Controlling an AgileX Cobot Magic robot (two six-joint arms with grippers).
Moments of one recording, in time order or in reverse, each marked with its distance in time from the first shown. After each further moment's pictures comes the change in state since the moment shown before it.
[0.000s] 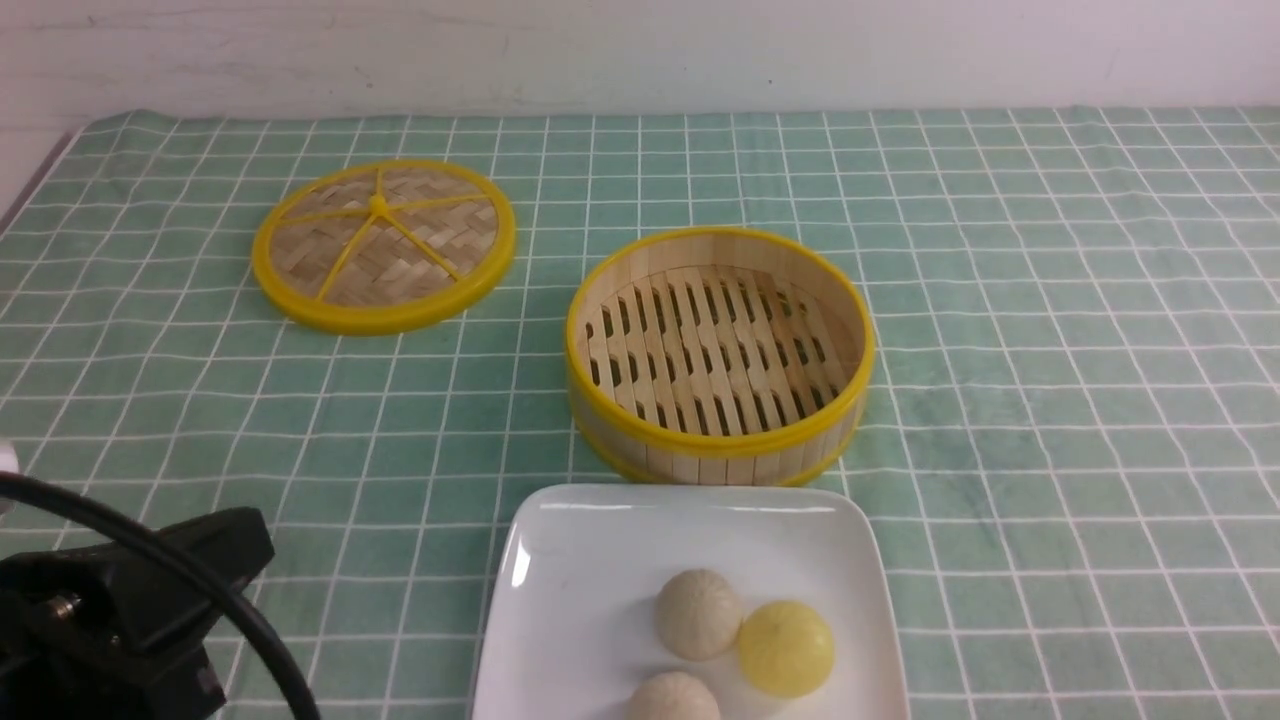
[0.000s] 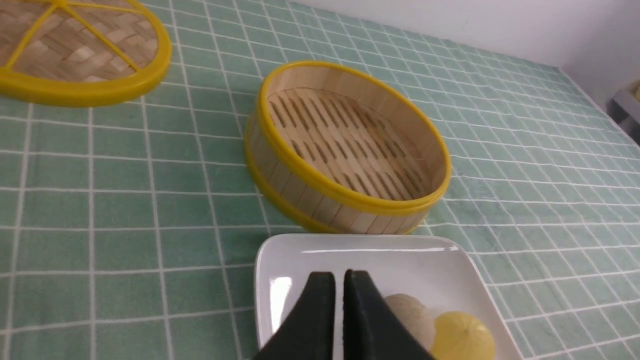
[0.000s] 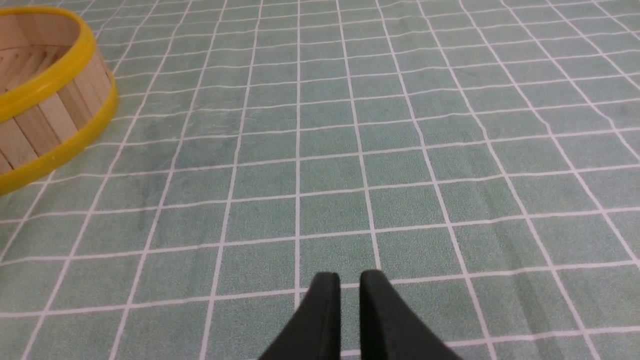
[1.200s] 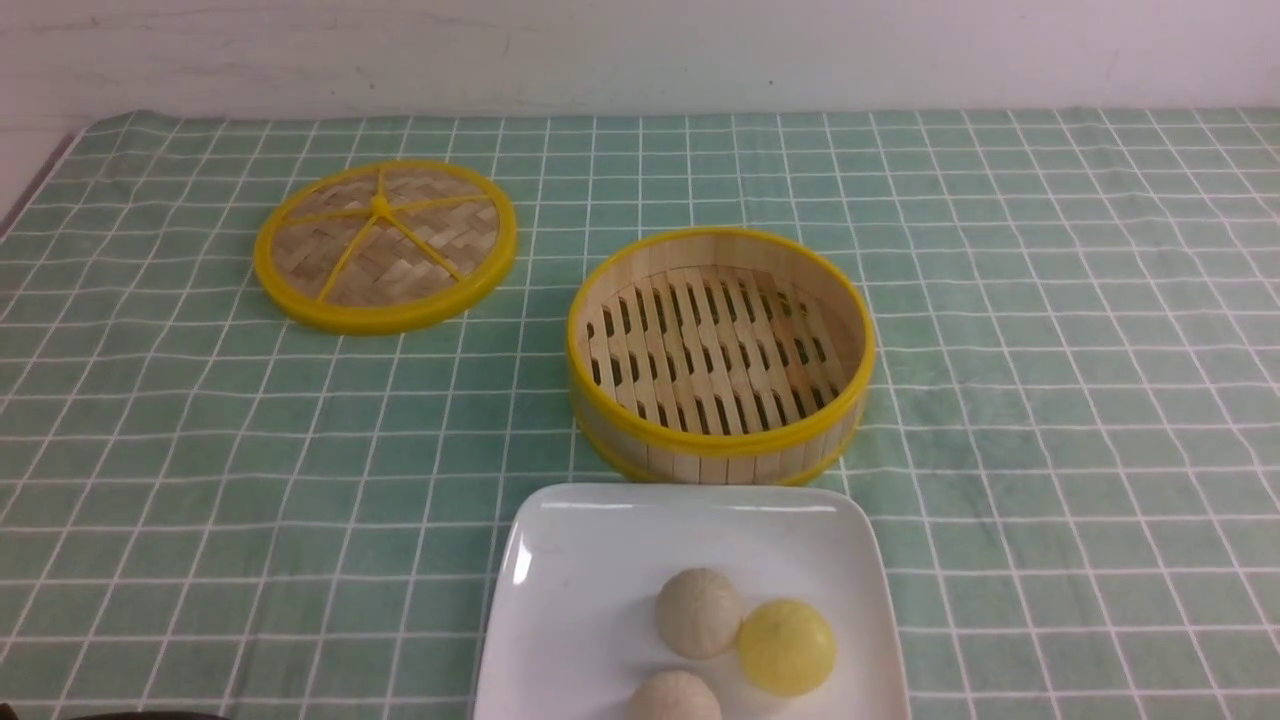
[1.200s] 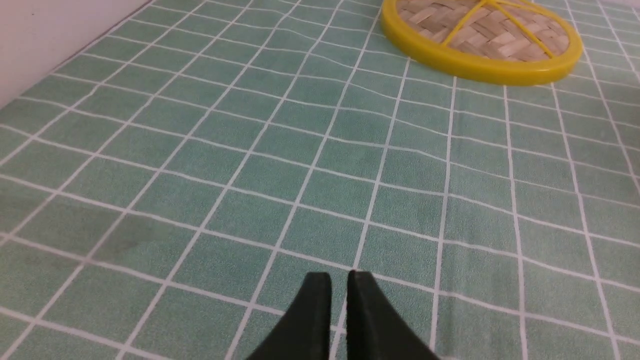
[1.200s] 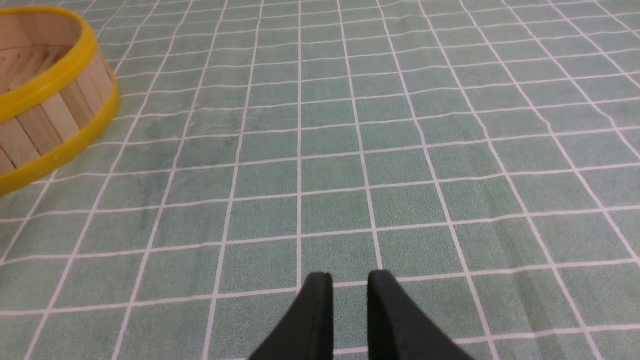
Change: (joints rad) right arm 0.000 0.000 0.000 0.002 0.002 0.000; left arm 0.790 -0.454 0.457 -0.261 -0.051 0.570
